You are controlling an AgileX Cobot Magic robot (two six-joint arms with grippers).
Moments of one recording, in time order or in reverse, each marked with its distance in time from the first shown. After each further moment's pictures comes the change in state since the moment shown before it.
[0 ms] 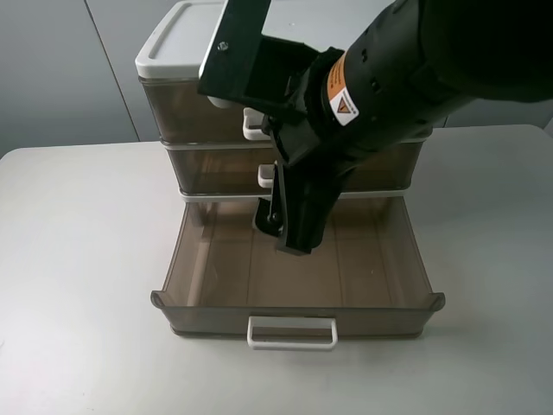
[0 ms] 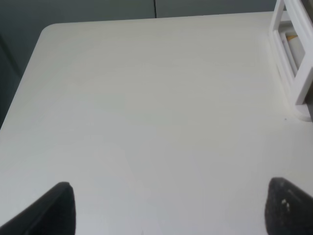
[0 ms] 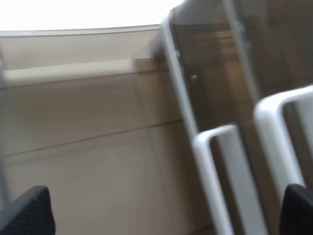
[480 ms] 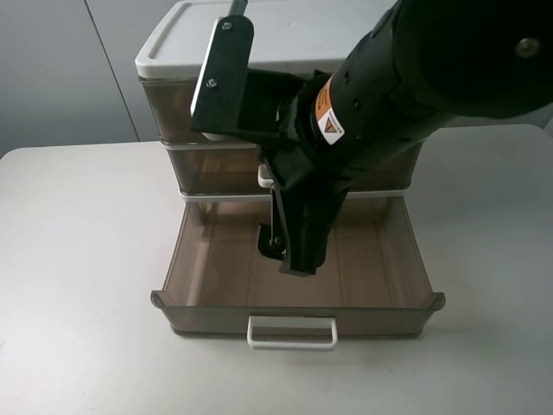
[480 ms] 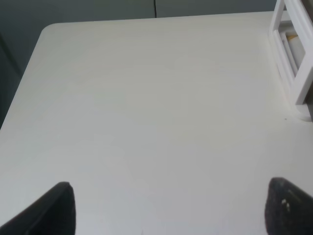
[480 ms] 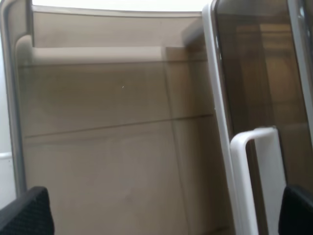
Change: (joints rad) left arm 0.000 0.000 0.000 0.000 0.000 0.000; right arm 0.005 0.039 0.000 0.040 0.009 -0.091
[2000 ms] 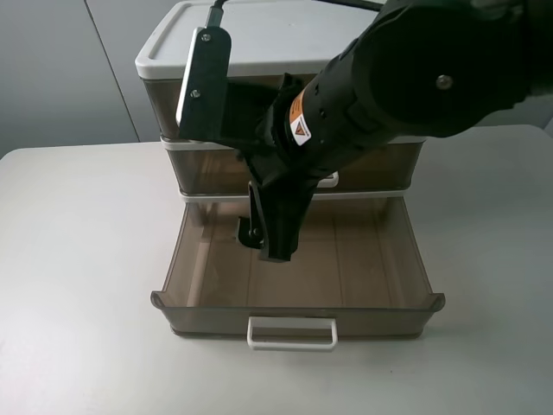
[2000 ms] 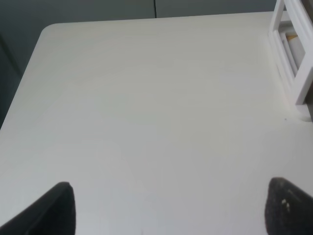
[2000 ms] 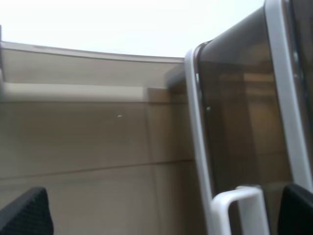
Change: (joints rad) left arm 0.000 0.000 0.000 0.000 0.000 0.000; right arm -0.051 0.073 0.000 0.074 -0.178 -0.138
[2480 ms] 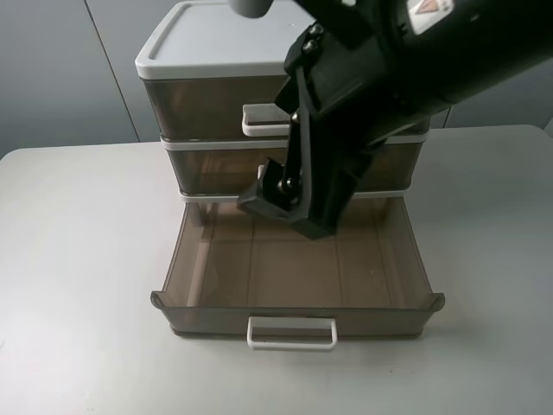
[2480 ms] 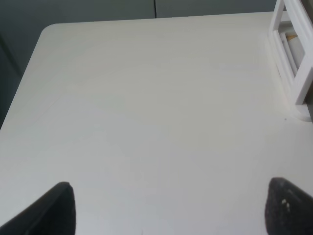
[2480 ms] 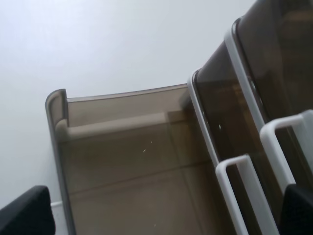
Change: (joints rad) left arm 0.000 0.000 0.000 0.000 0.000 0.000; right arm 0.000 -0.328 0.000 0.199 0.208 0.054
